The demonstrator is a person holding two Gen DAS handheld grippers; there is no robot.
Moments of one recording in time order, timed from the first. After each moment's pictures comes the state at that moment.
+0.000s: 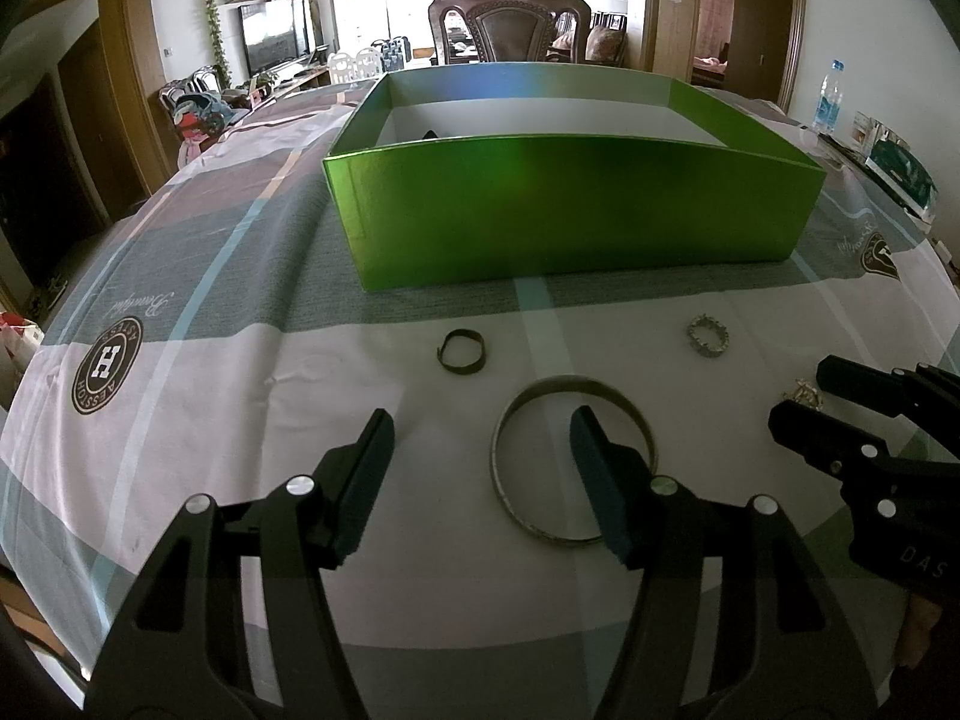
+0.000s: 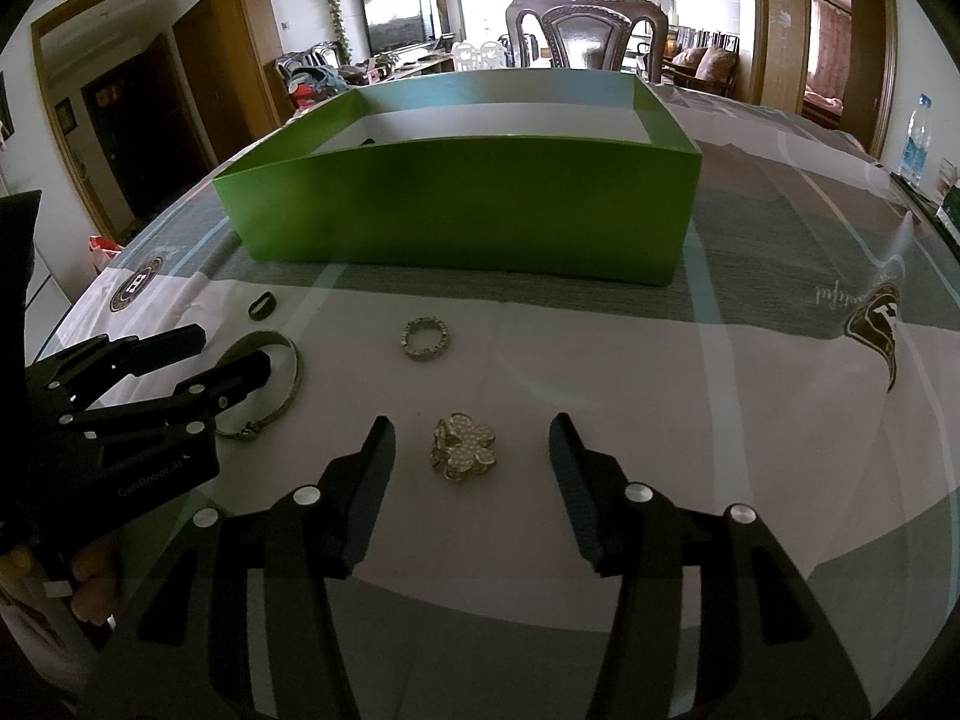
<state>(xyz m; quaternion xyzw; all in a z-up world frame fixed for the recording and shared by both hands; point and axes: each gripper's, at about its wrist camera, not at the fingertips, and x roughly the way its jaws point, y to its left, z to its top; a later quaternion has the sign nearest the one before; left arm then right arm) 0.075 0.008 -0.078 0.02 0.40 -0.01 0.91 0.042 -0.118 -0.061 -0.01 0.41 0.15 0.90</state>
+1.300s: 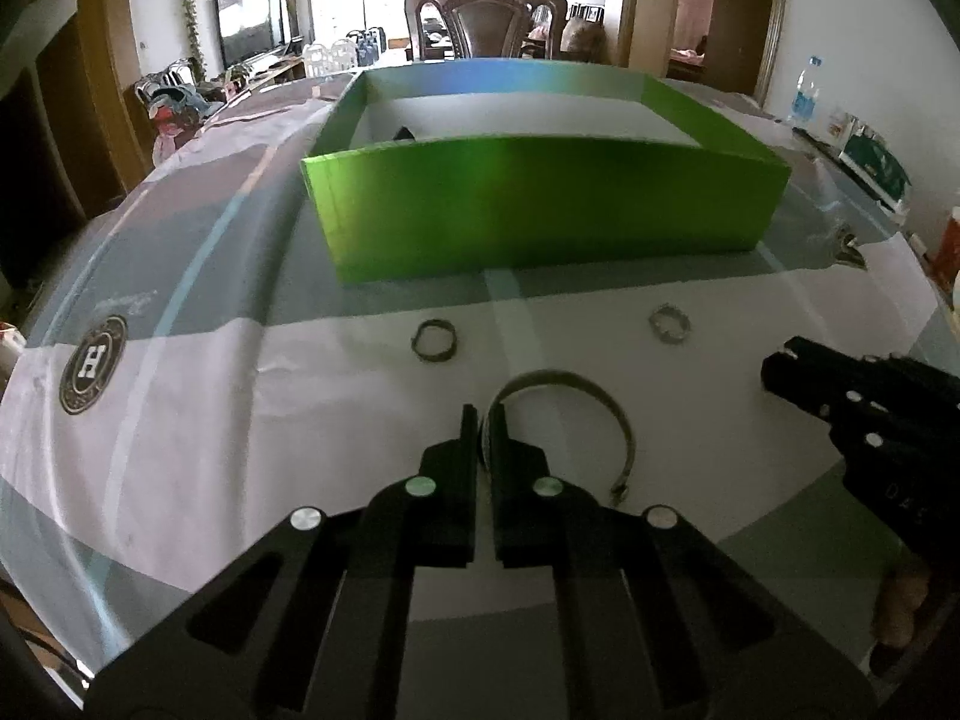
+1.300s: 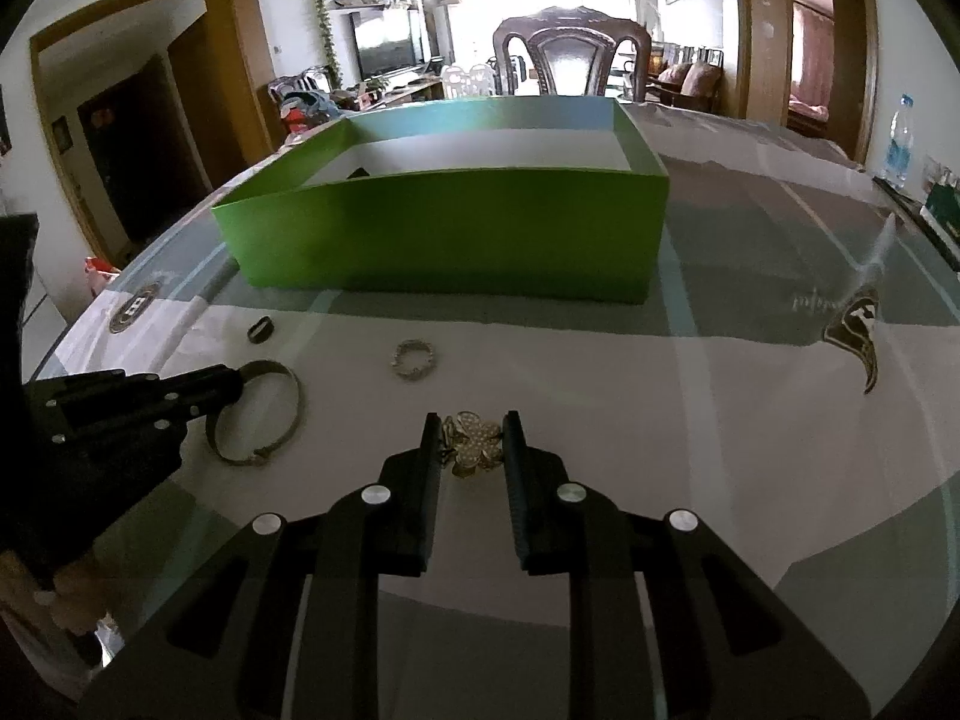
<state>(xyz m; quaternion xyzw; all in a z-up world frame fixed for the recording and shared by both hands) 0.069 0.009 -0.065 0.02 0.42 -0.04 0.91 0.035 -0.128 -0.054 0.01 0.38 0.15 0.91</state>
